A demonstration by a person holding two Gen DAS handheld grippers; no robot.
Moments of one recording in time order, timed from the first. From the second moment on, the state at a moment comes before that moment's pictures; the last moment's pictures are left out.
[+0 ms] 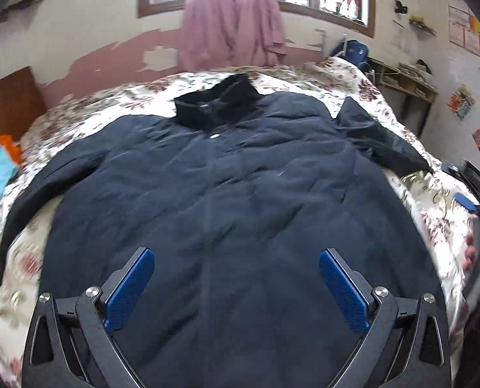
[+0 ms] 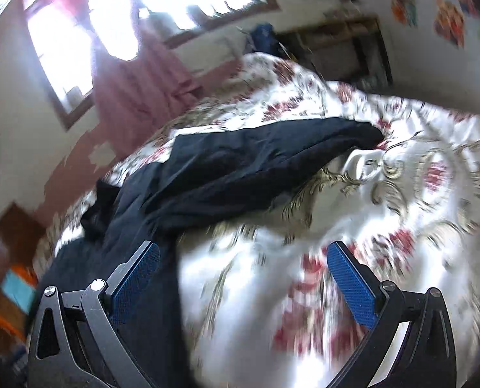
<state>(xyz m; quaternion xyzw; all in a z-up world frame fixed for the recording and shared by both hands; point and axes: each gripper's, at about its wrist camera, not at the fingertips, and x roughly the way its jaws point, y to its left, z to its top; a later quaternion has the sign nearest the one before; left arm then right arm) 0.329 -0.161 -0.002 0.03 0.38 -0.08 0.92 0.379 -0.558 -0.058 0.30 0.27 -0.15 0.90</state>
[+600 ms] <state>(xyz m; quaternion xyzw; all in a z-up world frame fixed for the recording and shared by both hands) 0.536 -0.304 -0.031 -0.02 0.41 -0.16 0.90 0.494 -0.687 -0.176 0.58 0.22 -0.17 0.76</state>
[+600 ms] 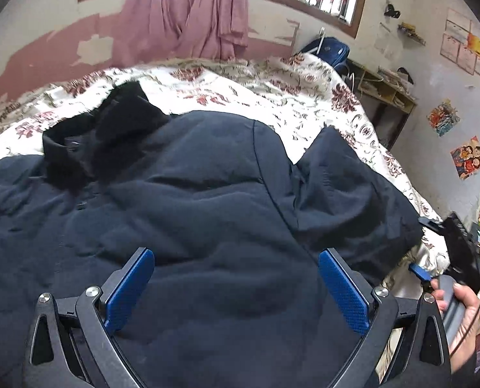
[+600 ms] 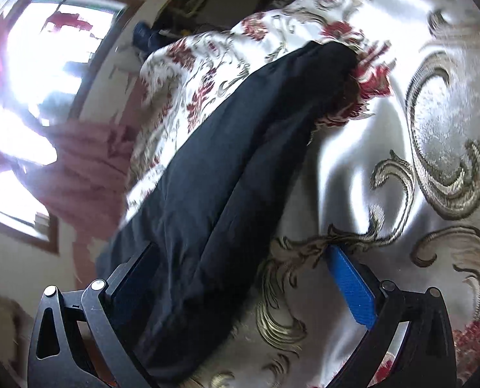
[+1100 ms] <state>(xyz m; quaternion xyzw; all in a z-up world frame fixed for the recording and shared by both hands) 0.558 -0.343 -0.075 0.04 0.45 -0.15 0.88 0.525 -0.689 -0.163 0.58 0.17 -0.15 0.78</state>
